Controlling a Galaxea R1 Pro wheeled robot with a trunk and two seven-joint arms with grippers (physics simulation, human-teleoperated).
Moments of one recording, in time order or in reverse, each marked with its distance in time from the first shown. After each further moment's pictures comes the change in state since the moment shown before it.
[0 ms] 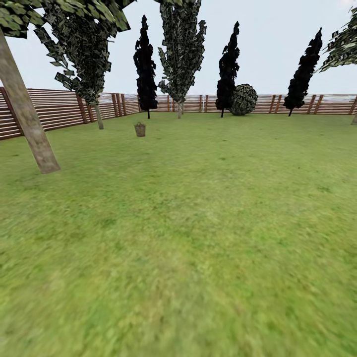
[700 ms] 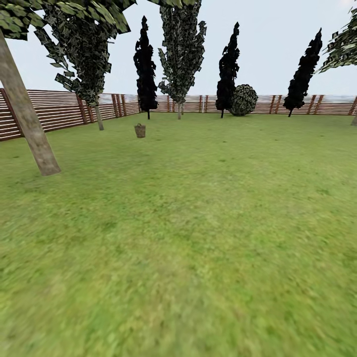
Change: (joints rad) left arm 0.000 -0.002 0.000 0.006 0.000 -0.001 0.000; right arm 0.000 -0.001 0.000 0.000 0.001 0.000 0.000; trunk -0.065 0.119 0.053
